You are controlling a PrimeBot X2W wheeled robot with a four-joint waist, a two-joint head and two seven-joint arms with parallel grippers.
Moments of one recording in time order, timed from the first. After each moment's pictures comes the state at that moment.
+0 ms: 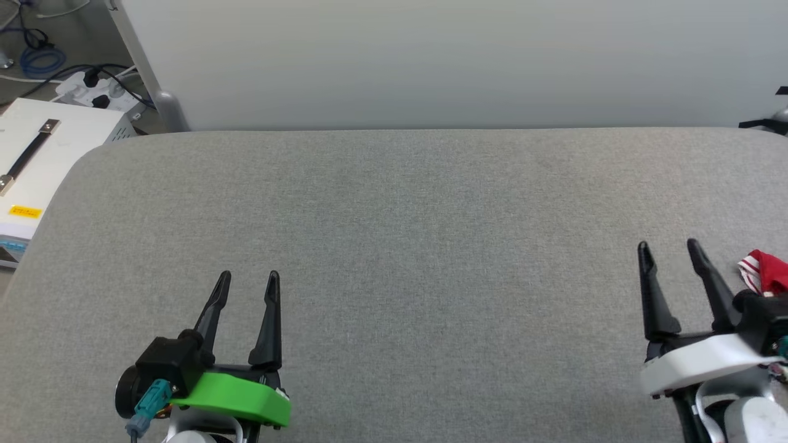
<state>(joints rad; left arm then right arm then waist) 0.00 0.09 -0.06 0.06 -0.24 -0.12 -0.26 -0.05 -0.14 -0.02 0.01 0.23 0.13 -0.16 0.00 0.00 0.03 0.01</state>
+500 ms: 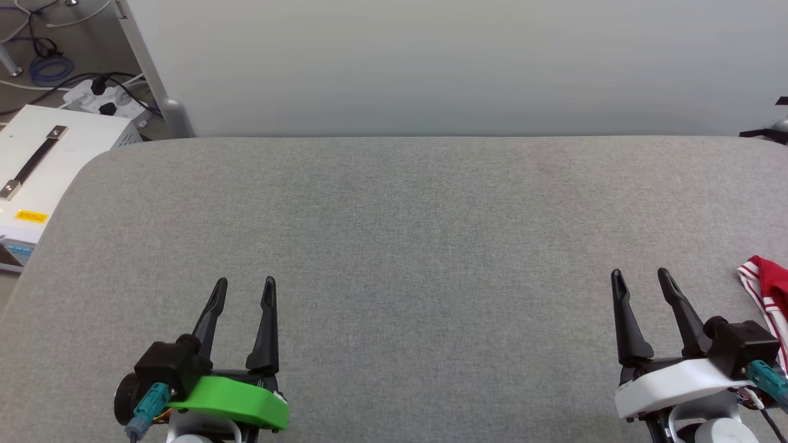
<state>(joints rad) 0.01 0.07 -0.03 0.08 -0.23 -0.12 -0.26 0.00 -0.07 0.01 0.07 0.23 0.13 -0.22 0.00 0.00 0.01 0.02</state>
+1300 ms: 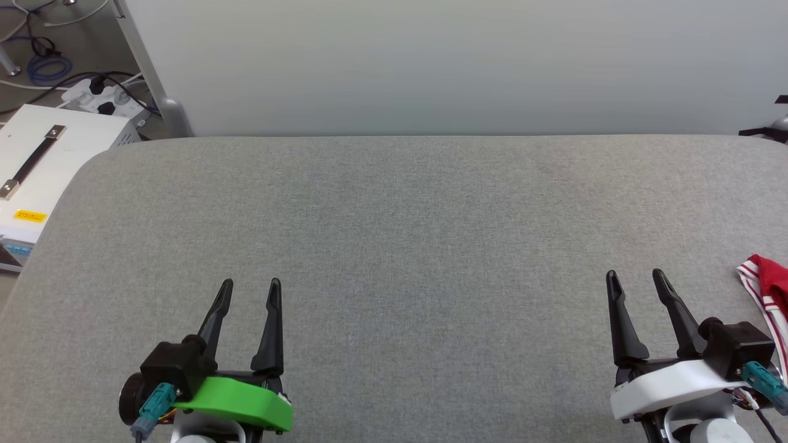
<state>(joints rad) 0.01 0.07 -0.04 0.08 -0.23 -0.13 -0.26 0.00 -0.07 0.02 0.08 0.23 0.13 -0.23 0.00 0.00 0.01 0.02</state>
